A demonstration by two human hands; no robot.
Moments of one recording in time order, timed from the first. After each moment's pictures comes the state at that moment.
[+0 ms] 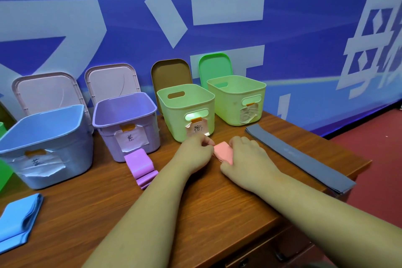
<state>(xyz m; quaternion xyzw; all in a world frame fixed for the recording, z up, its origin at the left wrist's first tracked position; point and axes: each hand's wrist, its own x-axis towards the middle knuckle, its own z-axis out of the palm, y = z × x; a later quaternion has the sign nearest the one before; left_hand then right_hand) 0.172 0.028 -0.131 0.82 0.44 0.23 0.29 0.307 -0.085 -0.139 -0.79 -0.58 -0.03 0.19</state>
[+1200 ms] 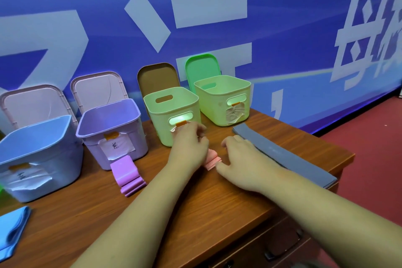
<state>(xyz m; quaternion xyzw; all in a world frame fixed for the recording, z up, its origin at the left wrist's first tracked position) 0.208 0.003 -0.114 0.82 0.43 0.34 0.16 0.338 -0.115 -0.123 -0.75 -0.62 0.06 0.23</state>
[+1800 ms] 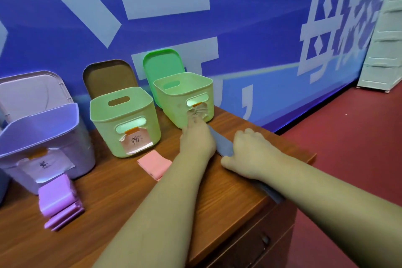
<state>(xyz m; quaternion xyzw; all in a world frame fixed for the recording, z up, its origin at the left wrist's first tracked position) 0.369 0.016 -0.140 0.84 0.50 0.20 0.11 0.441 -0.125 -0.123 -0.86 -0.50 0.06 0.12</state>
